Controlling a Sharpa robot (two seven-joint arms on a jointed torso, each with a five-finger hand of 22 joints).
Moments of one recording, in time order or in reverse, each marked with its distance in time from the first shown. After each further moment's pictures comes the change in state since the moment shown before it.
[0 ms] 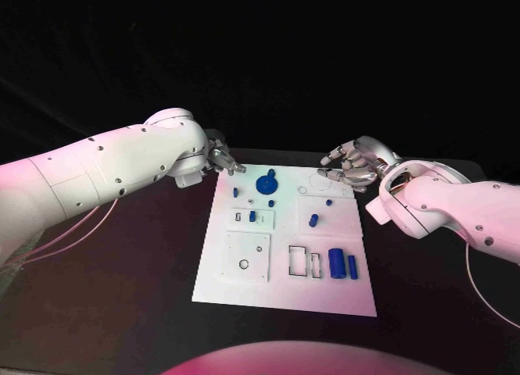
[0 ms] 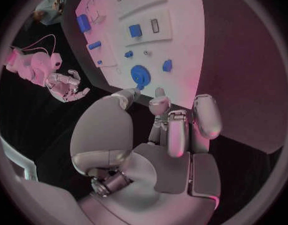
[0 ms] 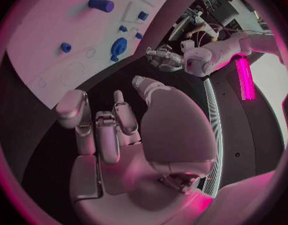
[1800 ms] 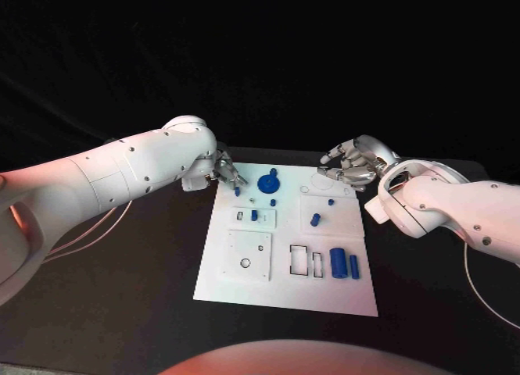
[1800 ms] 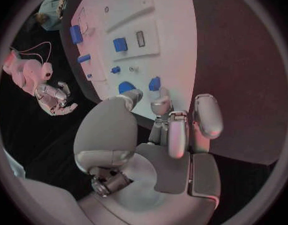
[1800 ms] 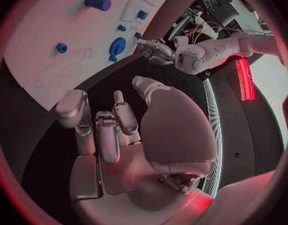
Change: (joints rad) left arm -0.014 0.110 -0.056 -0.188 0.034 0.137 0.046; left_hand 0.049 0.076 -0.045 -0.002 -0.093 0.081 0.023 -0.242 -0.203 -0.013 0.021 0.012 0.004 0.000 0.025 0.000 0.000 0.000 0.000 0.025 -0.015 0.014; right arm -0.002 0.017 0.000 -0.010 -0.001 -0.008 0.000; right_hand 0.000 0.000 0.003 0.003 0.000 -0.007 0.000 0.004 0.002 0.000 0.000 0.000 -0.003 0.000 0.000 0.000 0.000 0.000 0.000 0.000 -0.004 -0.001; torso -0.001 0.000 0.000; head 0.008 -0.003
